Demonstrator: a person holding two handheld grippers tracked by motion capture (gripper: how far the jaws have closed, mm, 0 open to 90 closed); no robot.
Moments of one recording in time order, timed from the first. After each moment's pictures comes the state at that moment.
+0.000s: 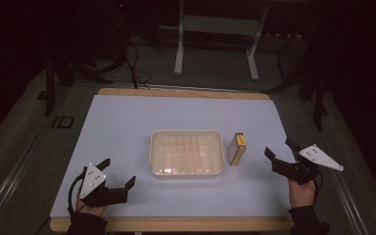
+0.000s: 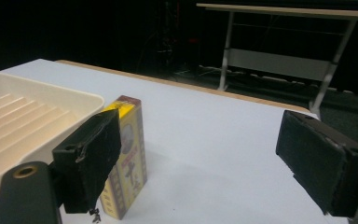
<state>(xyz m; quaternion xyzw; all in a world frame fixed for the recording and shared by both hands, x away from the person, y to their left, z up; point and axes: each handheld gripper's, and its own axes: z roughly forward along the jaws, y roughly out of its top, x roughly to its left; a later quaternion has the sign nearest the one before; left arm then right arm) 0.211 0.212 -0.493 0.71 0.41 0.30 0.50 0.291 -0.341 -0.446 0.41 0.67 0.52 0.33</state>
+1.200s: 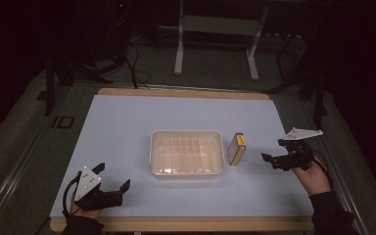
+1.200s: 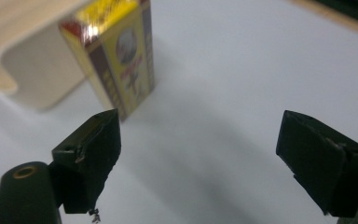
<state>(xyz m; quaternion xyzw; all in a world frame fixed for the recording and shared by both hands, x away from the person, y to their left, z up) 0.205 0.223 -0.498 0.71 0.43 0.29 0.48 0.339 -0.341 -0.428 0.38 0.84 0.33 0.19</state>
